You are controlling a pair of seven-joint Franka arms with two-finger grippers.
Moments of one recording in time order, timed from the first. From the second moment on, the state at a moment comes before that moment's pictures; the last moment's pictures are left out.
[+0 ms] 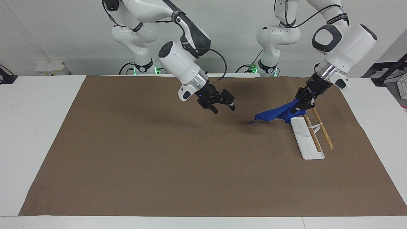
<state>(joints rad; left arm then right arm) -0.03 -0.15 -0.05 -2.09 -0.51 2.16 -1.16 0.01 0.19 0.53 -1.94 0.57 2.53 0.35</state>
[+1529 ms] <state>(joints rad) 0.14 -0.14 -0.05 -2.20 -0.51 2.54 -1.00 0.00 -0.03 -0.03 -1.72 0.01 1.67 0.10</state>
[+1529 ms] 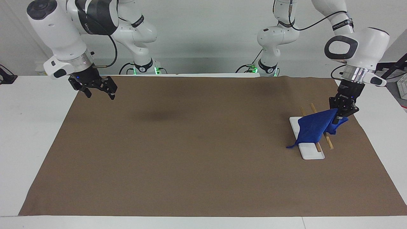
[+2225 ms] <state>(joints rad) 0.21 -0.11 -0.05 -2.17 -0.51 2.54 -0.80 0.00 -0.02 -0.04 -1.71 0.01 1.66 0.10</state>
